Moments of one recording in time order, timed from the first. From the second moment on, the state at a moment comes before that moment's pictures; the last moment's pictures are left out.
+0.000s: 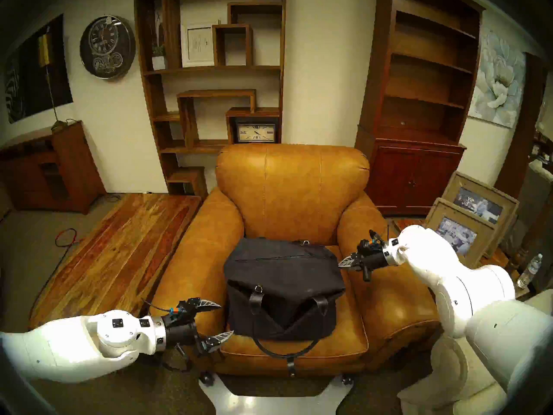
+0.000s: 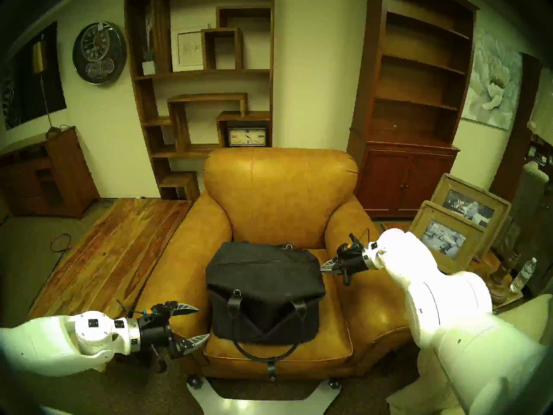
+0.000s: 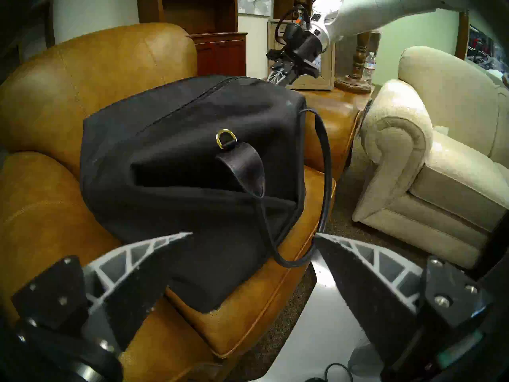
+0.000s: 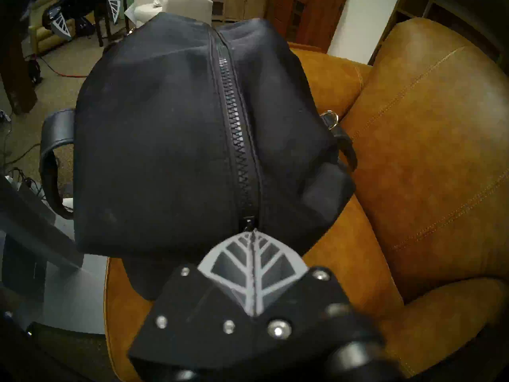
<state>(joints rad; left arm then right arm) 1.66 -0.39 -0.83 -1.78 -0.71 -0.15 -0.31 -0.68 -1.21 1.38 -0.29 -0.41 -0.47 1.28</state>
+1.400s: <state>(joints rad) 1.65 -0.38 -0.82 -1.78 -0.71 -0.16 -0.30 -0.84 -1.16 1.47 -0.60 -0.37 -0.37 1.42</state>
